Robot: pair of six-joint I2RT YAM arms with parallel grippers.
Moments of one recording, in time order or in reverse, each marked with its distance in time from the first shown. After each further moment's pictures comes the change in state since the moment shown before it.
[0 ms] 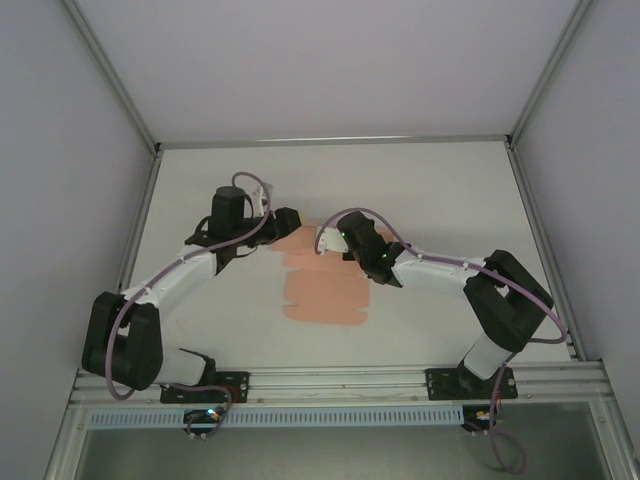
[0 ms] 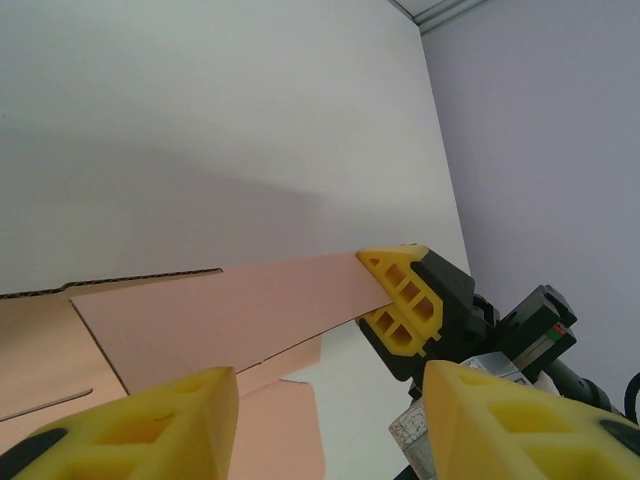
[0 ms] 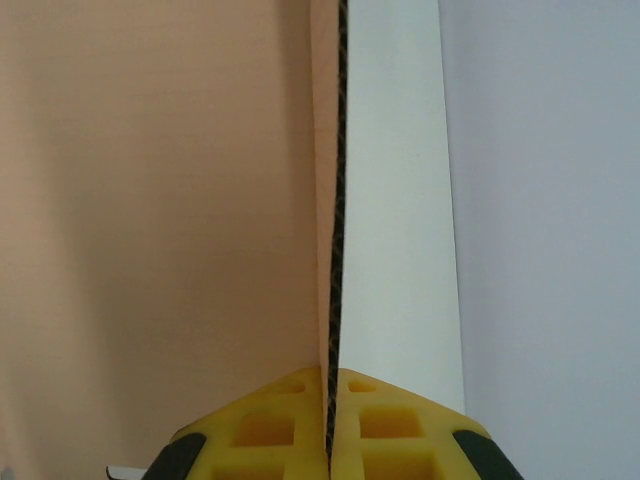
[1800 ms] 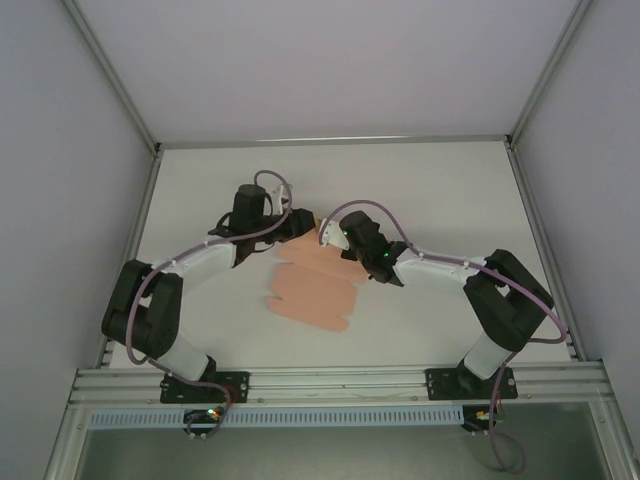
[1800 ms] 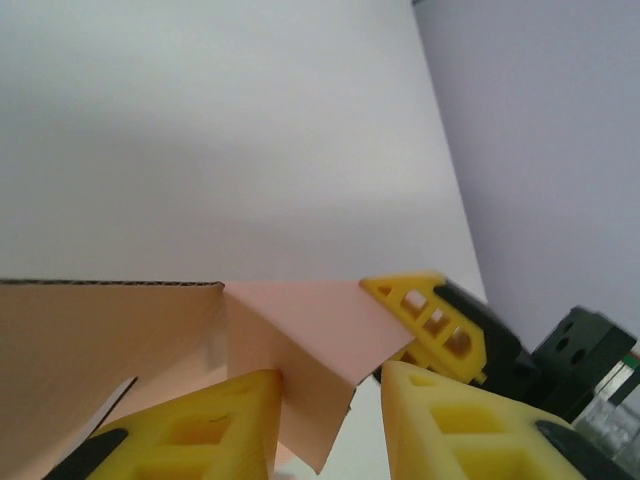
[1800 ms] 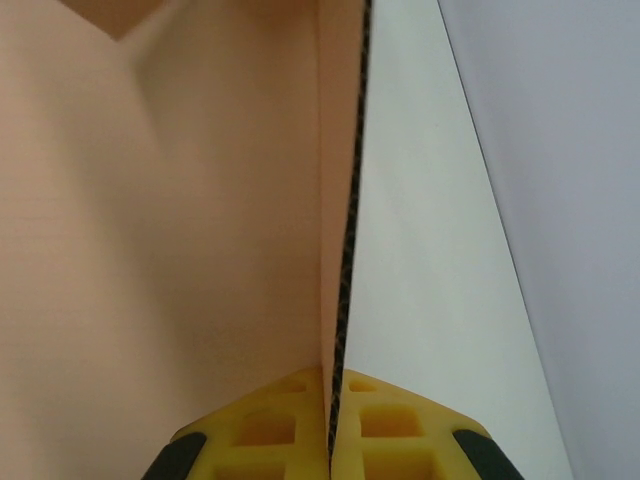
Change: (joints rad) left arm -0.074 0.192 0.037 0.196 -0.010 -0.017; right arm -0.013 0.000 -0.010 -0.007 -0.036 0.238
